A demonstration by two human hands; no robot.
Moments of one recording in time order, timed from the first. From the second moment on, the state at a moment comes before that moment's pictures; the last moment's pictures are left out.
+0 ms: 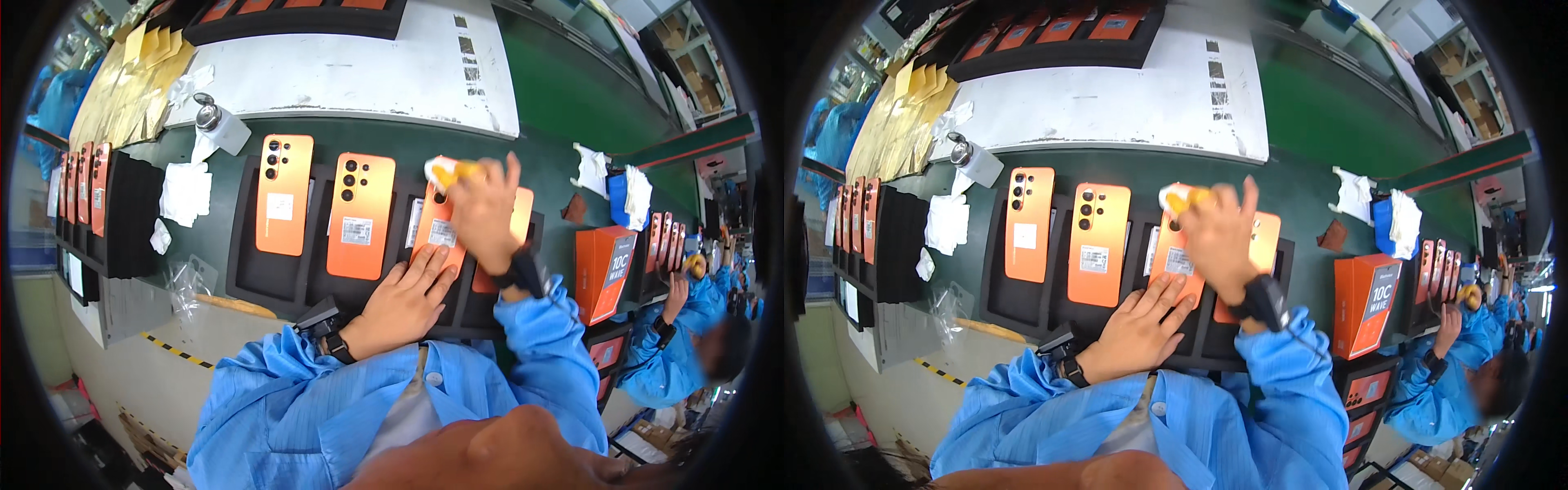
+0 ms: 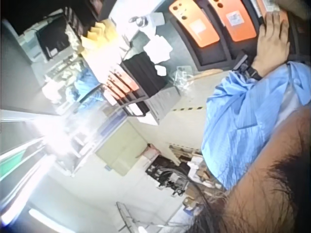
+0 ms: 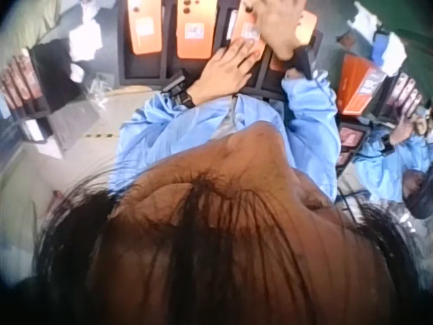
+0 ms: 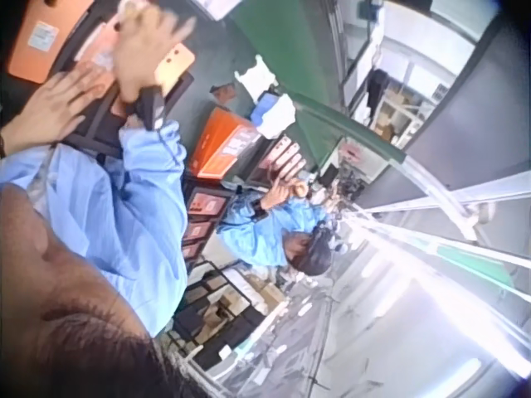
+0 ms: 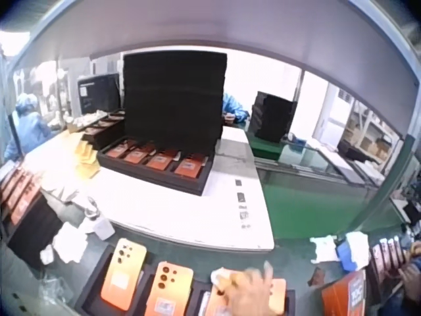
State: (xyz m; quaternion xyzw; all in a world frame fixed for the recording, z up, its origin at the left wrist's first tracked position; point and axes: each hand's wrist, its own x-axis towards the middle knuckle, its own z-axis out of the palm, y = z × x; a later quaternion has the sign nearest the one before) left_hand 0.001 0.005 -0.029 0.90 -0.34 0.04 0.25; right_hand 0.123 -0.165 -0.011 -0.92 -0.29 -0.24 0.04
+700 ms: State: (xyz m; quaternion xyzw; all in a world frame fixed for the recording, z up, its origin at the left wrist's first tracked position) left_hand 0.000 0.005 -0.028 0.90 -0.35 0.04 0.24; right_hand 0.123 -0.177 -0.004 -0.94 -0.23 -0.26 0.02
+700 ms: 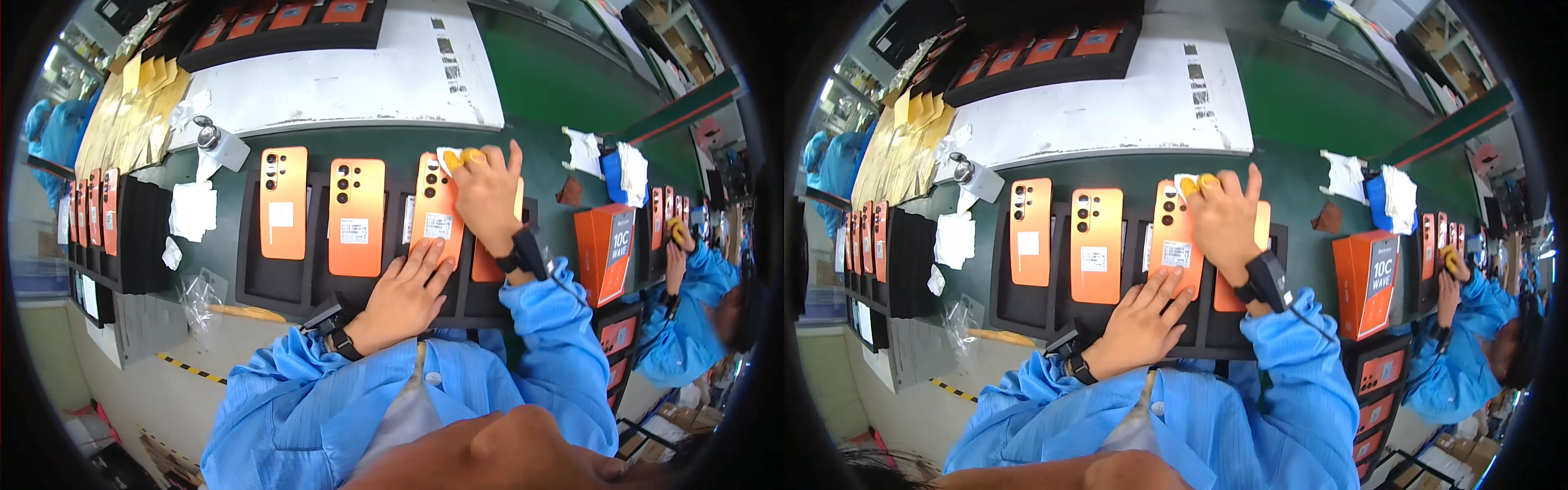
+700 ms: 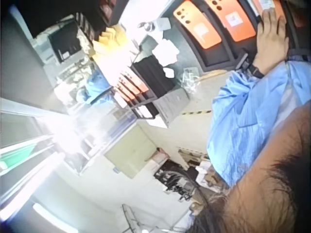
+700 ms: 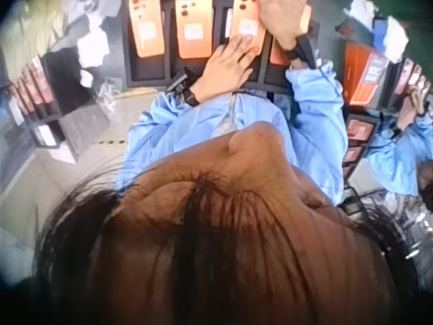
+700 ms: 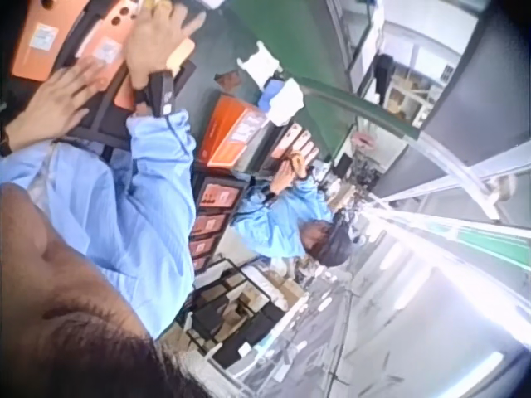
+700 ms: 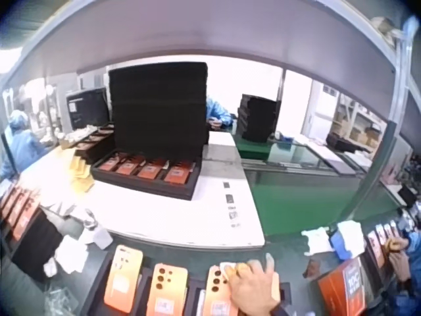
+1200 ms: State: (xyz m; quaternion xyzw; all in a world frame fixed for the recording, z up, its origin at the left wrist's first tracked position) left_hand 0.000 0.005 -0.033 0.89 -0.35 0.04 0.28; right_hand 0.131 -0.163 -0.014 -0.93 -0.24 -0.28 0.03
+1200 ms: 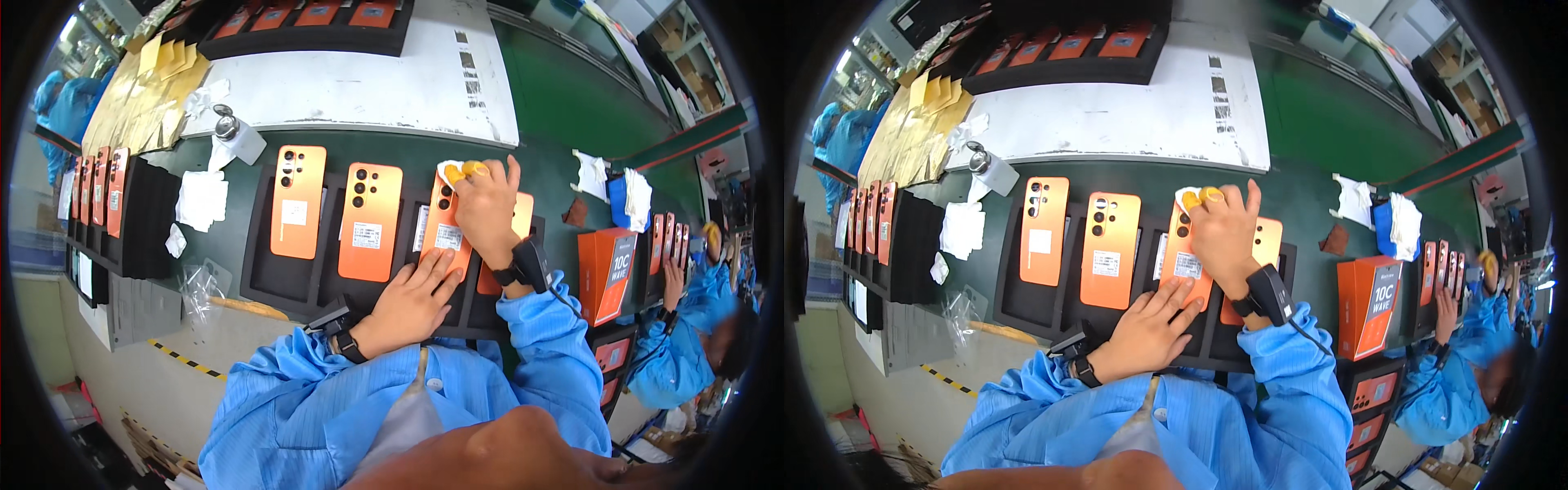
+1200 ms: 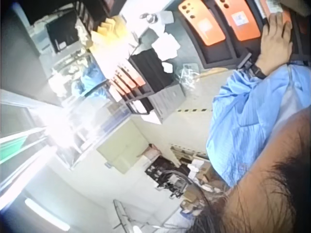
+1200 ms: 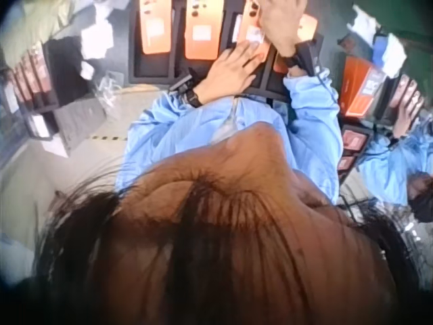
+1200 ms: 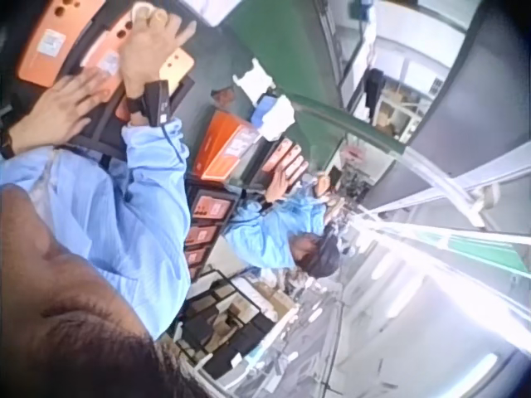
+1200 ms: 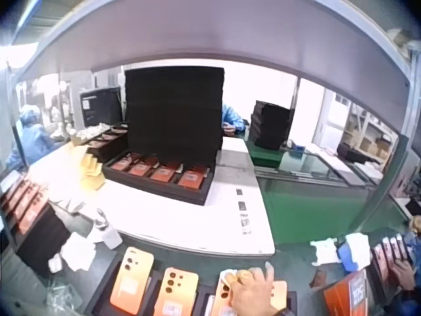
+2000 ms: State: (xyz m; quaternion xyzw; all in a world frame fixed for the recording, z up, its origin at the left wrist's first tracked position) left_hand 0.004 0.007 -0.029 0.90 -0.34 0.05 0.28; right_hand 0.100 -0.156 -0.011 -0.92 -0.27 -0.26 0.14
